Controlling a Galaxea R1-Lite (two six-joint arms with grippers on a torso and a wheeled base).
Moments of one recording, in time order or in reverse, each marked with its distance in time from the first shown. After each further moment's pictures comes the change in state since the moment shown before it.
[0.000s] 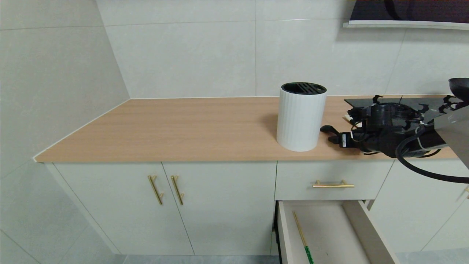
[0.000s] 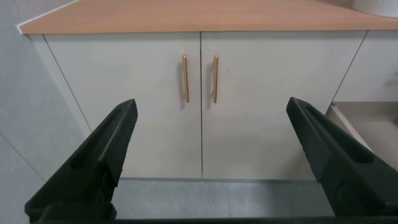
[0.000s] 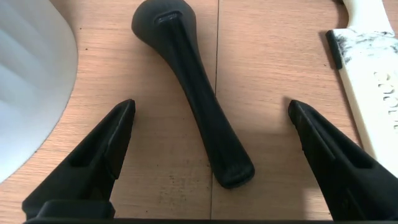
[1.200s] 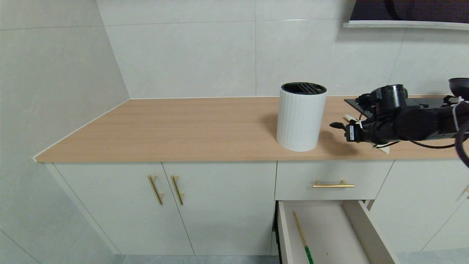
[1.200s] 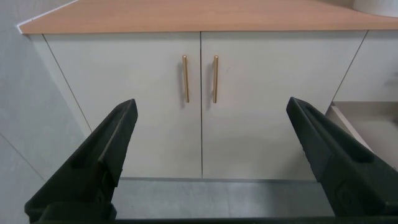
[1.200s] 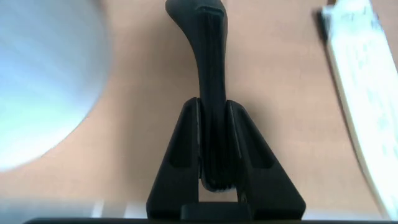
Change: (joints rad) left arm -0.001 0.000 0.000 0.000 0.000 0.000; right arm 0.062 -0.240 0.036 0.341 -0.048 0.093
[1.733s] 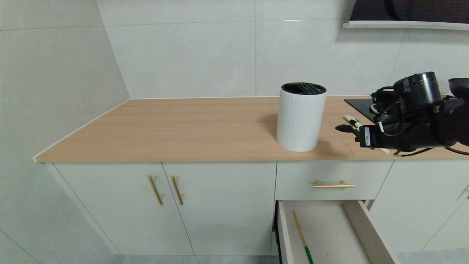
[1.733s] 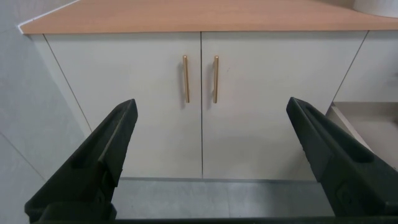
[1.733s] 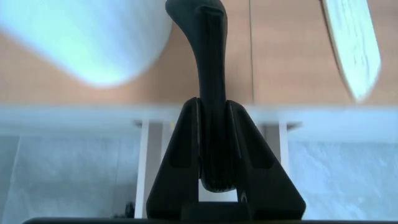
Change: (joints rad) left arm 0.001 0.000 0.000 0.000 0.000 0.000; right arm 0.101 -0.307 0.272 0.061 -0.063 0.070
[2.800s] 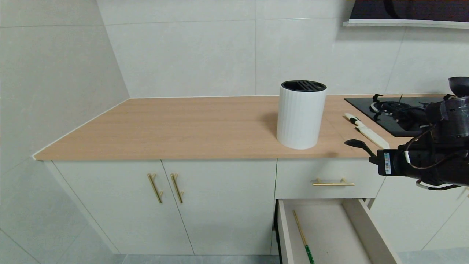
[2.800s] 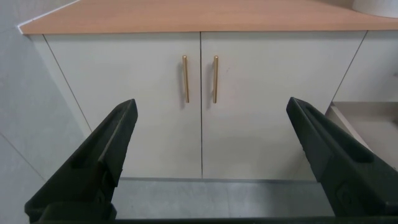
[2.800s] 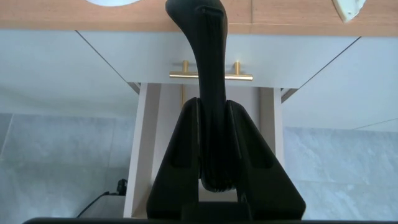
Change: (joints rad) left arm 0.000 0.000 0.000 0.000 0.000 0.000; right arm 0.046 -0.210 0.343 -0.153 -0.041 -0.010
